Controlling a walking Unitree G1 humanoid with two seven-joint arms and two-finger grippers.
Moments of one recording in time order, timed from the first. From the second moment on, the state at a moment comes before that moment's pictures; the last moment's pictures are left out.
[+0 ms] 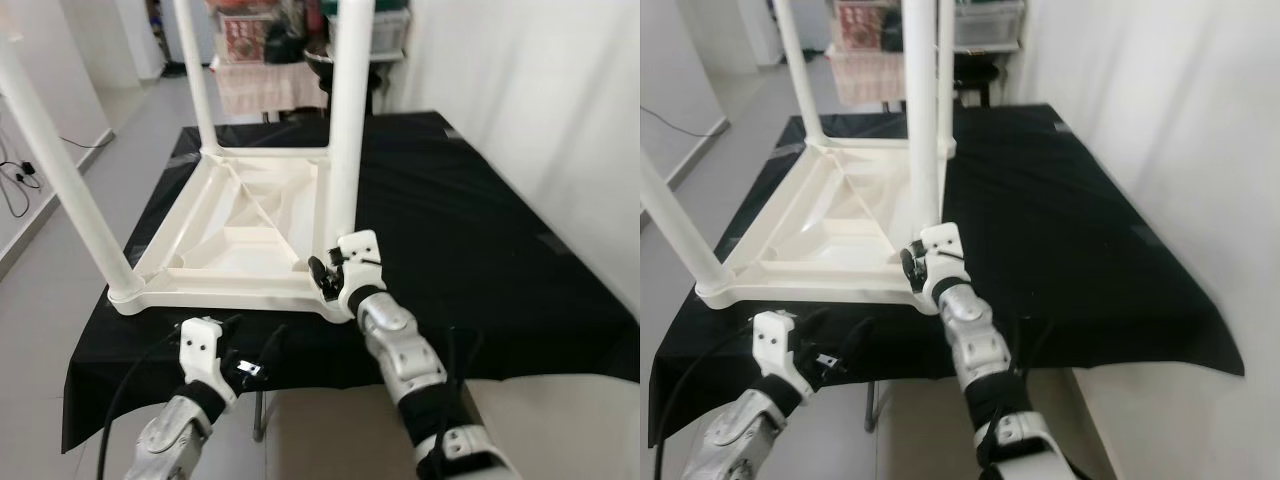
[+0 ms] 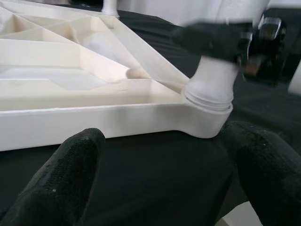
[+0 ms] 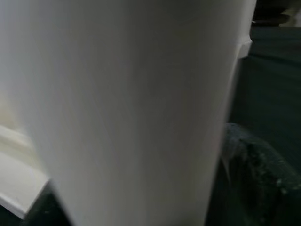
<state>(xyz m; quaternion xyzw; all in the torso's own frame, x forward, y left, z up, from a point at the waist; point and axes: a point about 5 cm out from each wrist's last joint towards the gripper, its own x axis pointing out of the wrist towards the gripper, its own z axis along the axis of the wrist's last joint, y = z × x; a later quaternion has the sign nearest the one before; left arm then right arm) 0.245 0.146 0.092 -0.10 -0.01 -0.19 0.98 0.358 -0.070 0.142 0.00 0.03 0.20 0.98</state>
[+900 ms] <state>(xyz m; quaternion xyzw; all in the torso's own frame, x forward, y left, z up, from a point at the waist) 0.242 0.144 0.091 -0.11 -0.02 -0.20 0.97 0.385 -0.109 0.184 -0.04 0.00 0.46 0.89</state>
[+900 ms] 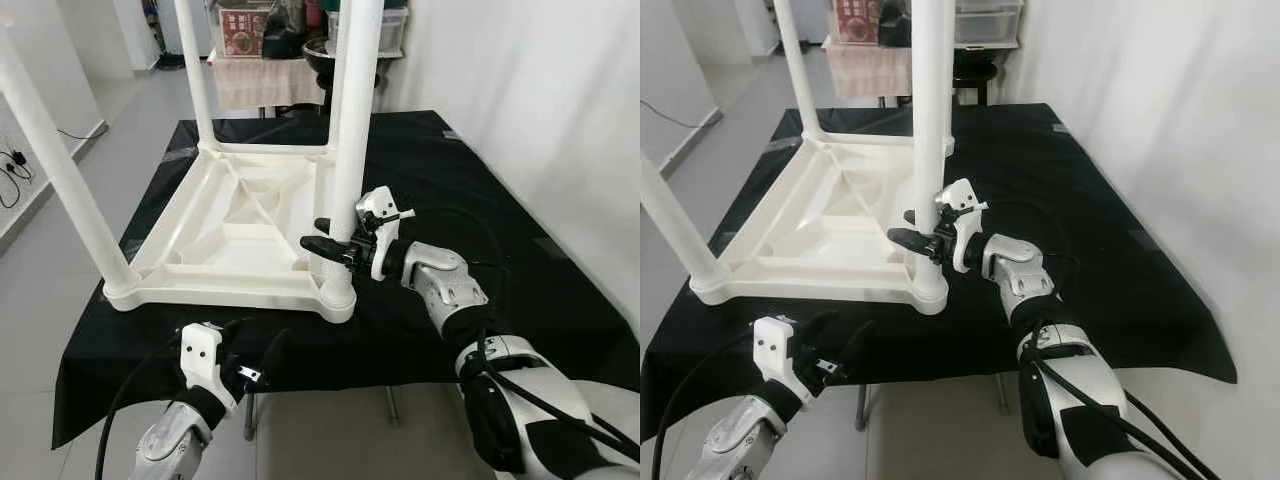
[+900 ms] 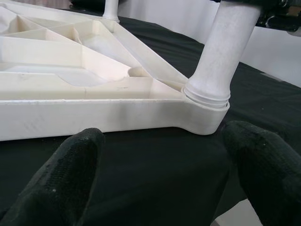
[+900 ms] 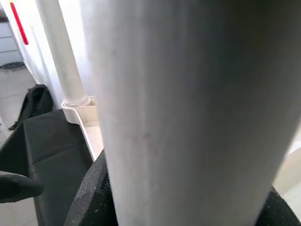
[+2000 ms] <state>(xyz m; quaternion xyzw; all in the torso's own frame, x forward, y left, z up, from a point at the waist) 0.257 0.141 0.087 -0.12 -0.02 -0.21 0.97 0.373 -0.088 0.183 -0.07 -0.02 0.52 0.85</state>
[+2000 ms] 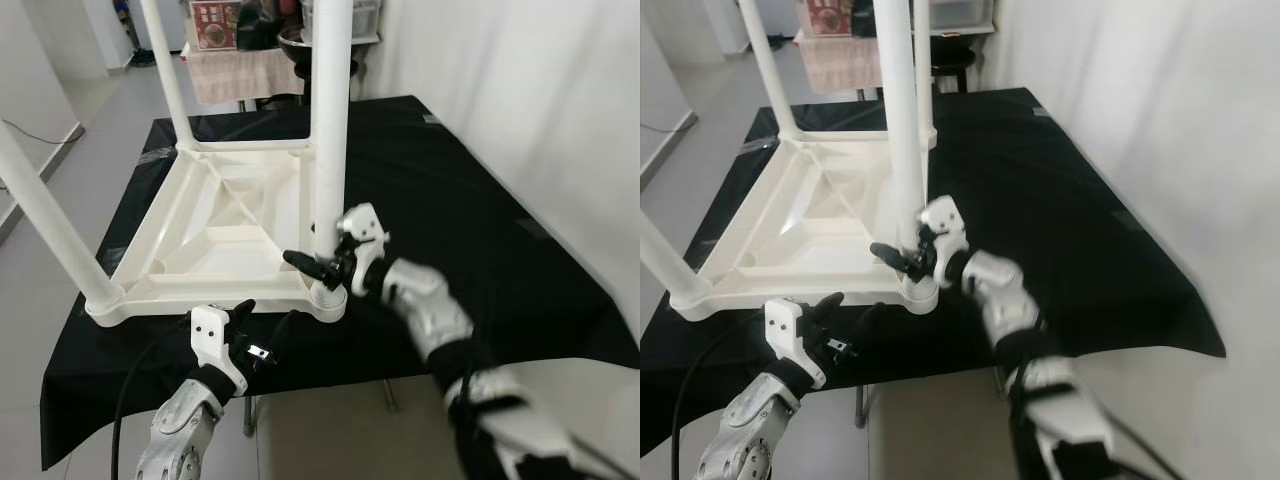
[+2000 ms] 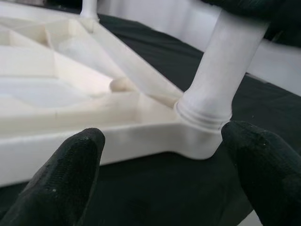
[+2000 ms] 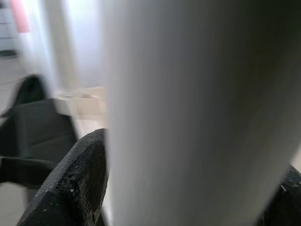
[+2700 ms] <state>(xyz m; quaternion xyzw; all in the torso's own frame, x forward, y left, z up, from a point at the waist) 0.257 0.139 0.083 -0.13 -0.02 -0.21 0.97 0.369 -0.104 0.164 -0.03 -0.01 0.46 0.89</state>
